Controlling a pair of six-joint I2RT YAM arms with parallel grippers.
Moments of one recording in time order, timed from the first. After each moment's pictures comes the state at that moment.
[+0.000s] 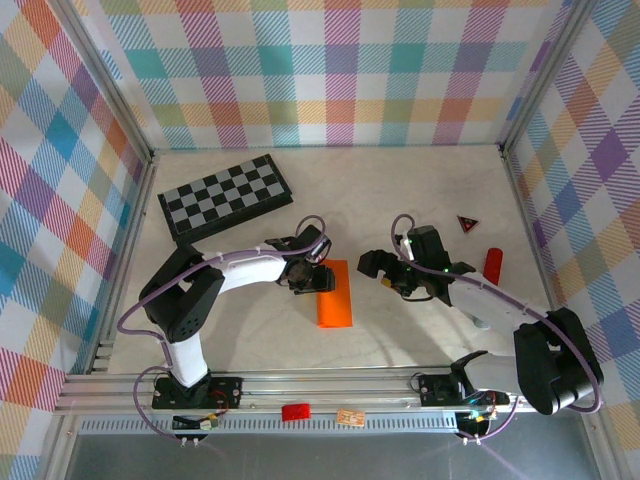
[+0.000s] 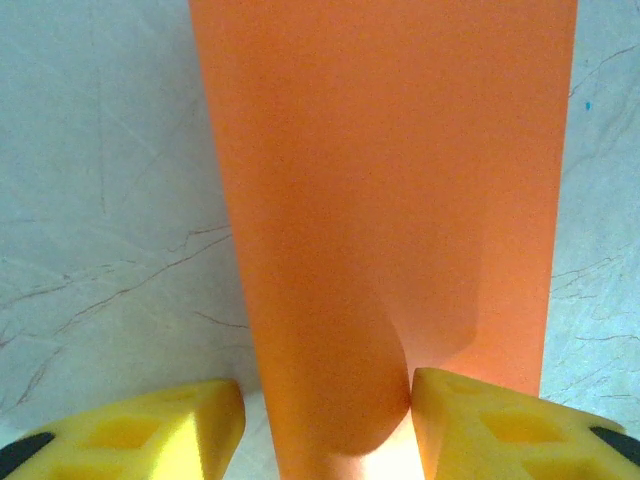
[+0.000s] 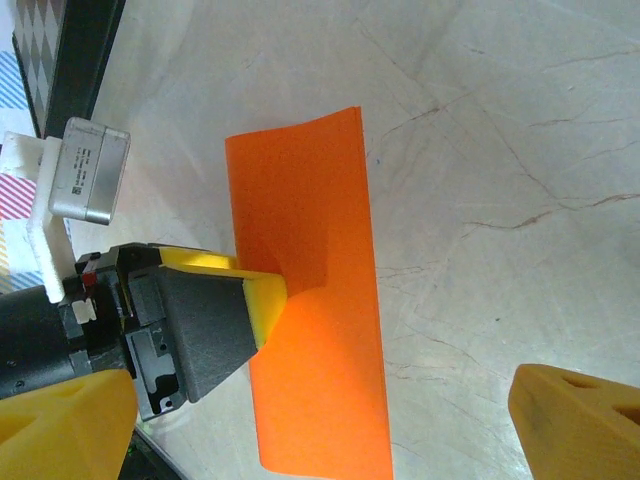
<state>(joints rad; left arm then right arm) -0.74 1.81 1.06 -0.45 0.14 -0.74 0.43 1.25 0.60 -0.18 -0.48 0.76</state>
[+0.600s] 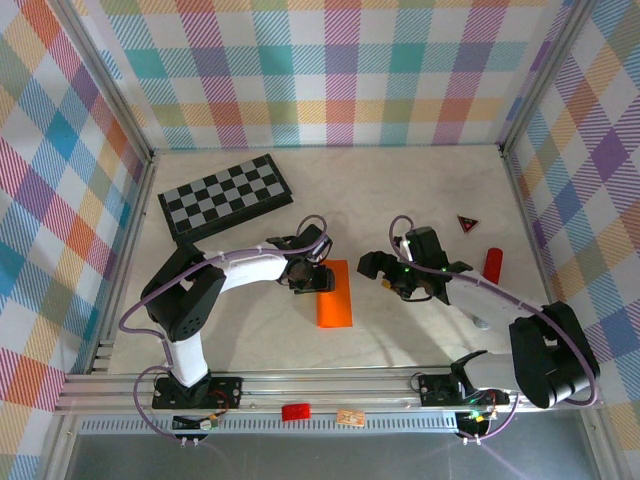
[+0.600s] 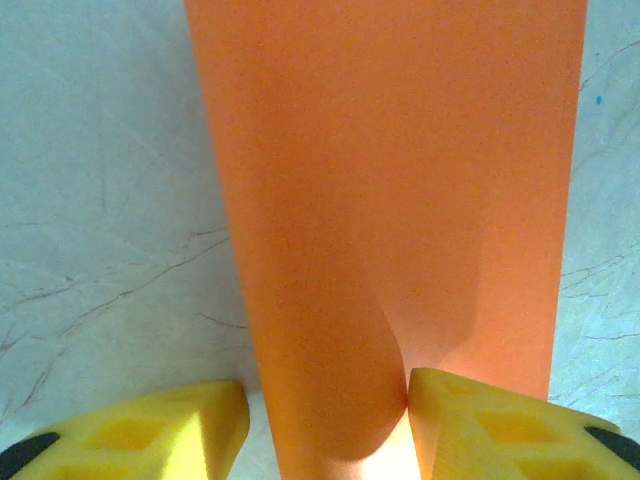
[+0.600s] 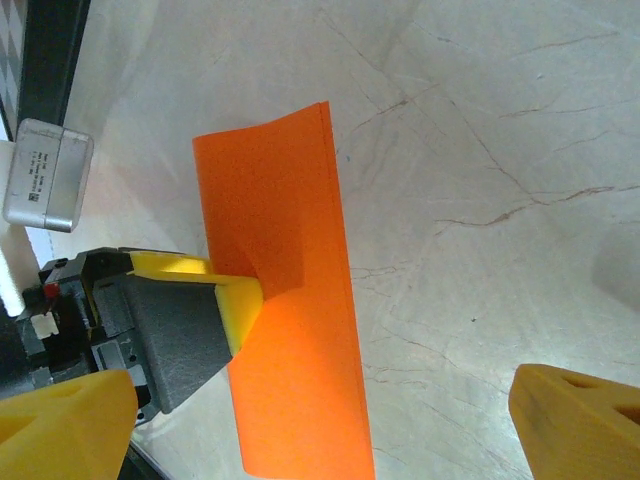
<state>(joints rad) -0.74 1.82 1.08 -0.48 0.13 -0.72 0.43 1.29 0.60 -0.17 -0.47 0.77</state>
